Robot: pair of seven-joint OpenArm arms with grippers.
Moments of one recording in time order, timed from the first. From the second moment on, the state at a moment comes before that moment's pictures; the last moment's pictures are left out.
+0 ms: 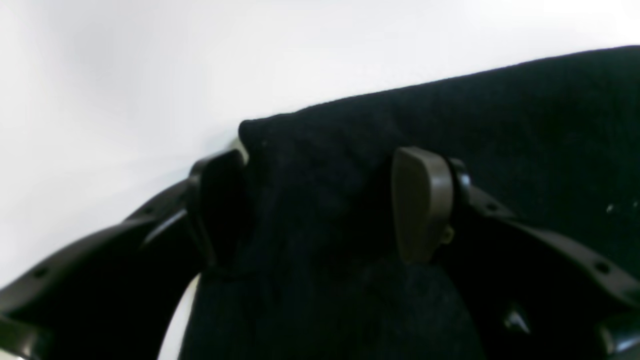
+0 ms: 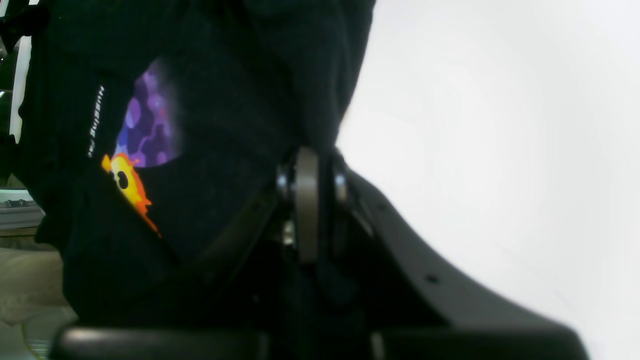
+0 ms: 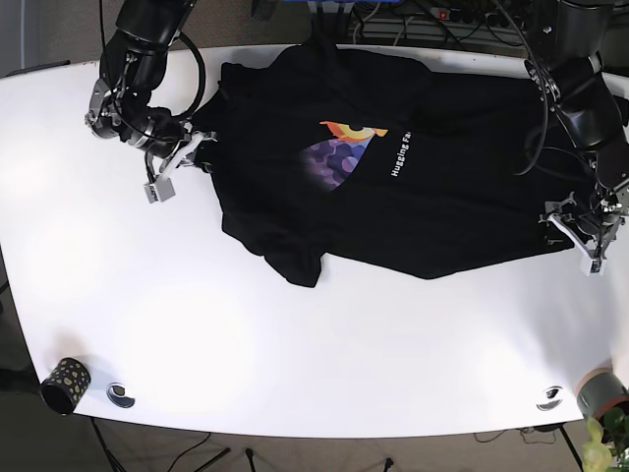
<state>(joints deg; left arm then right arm) -21.7 -21.3 -32.1 47.9 6.6 -37.0 31.8 -3.6 5.5 29.2 80.3 39.7 40.1 -64.1</state>
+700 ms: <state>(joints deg) -25.3 -24.0 -35.2 41.5 8.0 -37.4 30.1 -3.7 5.4 29.1 82.4 38.3 40.1 -64.8</state>
